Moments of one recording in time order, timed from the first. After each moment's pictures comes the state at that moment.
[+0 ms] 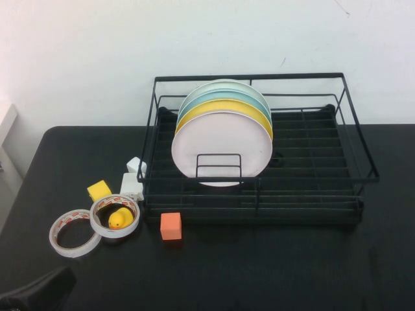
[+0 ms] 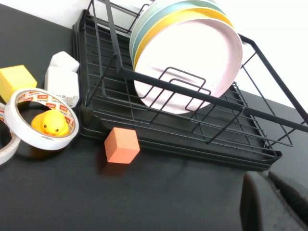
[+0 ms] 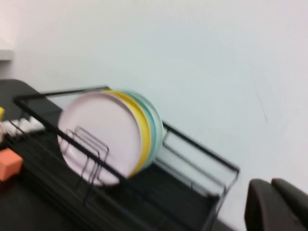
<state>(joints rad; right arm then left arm) 0.29 0.17 -0.22 0.68 0.22 -1.10 -0.78 0.45 -0.15 -1.74 -0.33 1.07</state>
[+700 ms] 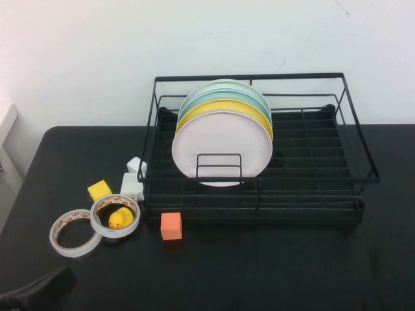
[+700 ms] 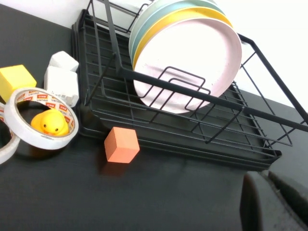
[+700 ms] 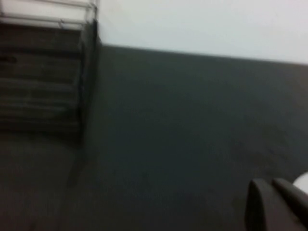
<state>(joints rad) -0.07 -0.01 -0.02 -0.17 0.48 0.02 -0.78 0.45 -0.15 -1.74 -0.33 1.07</state>
